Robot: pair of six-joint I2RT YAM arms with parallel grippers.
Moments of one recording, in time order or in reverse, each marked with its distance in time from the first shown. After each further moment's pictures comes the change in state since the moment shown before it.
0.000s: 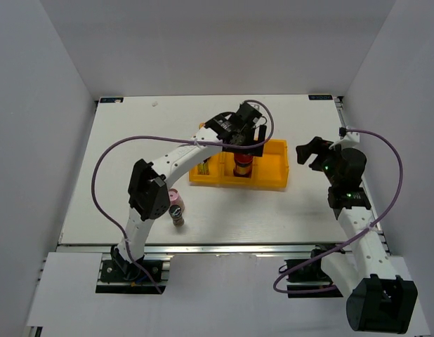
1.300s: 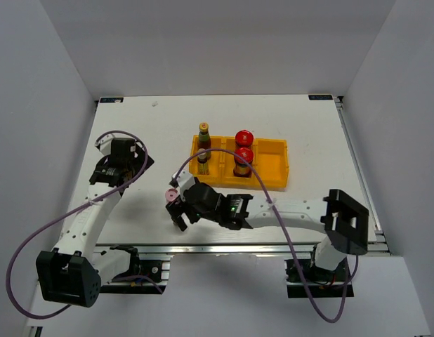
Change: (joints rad) left arm 0.682 -1.032 -1.162 0.236 -0.170 -0.294; right arm 1.316 0.722 0.511 -0.123 0.381 -0.060
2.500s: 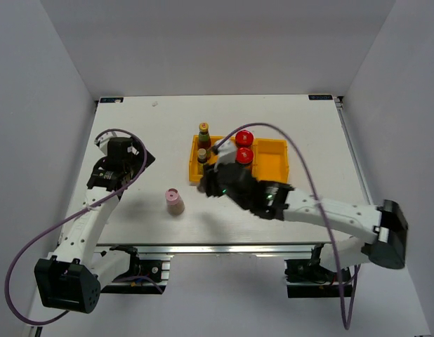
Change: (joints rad) left arm 0.009 -0.053 -0.021 0.069 0.067 0.019; right arm -0.066 -0.218 0.003 -0.135 0.280 0.144
